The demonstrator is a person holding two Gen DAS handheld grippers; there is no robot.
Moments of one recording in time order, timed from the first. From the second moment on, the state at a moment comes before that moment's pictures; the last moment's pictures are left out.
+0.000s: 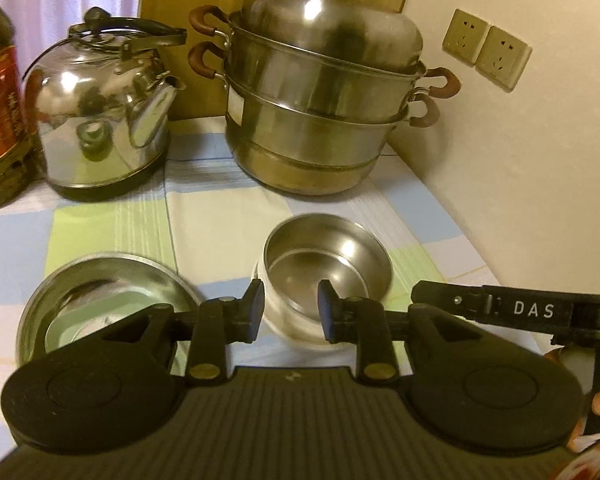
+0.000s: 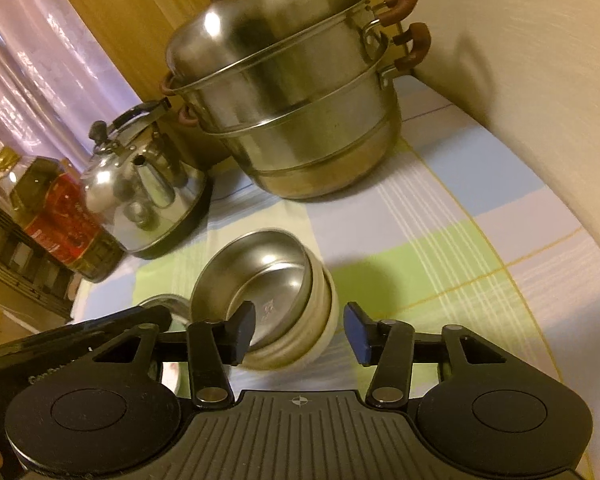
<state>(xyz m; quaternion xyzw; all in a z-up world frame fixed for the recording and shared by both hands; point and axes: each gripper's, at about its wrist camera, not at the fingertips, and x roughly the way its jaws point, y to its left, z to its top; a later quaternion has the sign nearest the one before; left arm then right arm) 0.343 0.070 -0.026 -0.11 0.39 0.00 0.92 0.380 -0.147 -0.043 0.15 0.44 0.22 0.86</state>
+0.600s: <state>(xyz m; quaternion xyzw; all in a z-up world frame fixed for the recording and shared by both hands) 0.181 0.043 -0.014 -0.12 0.40 0.03 0.91 0.239 -0.197 -0.026 0.14 0.44 0.26 0.85</state>
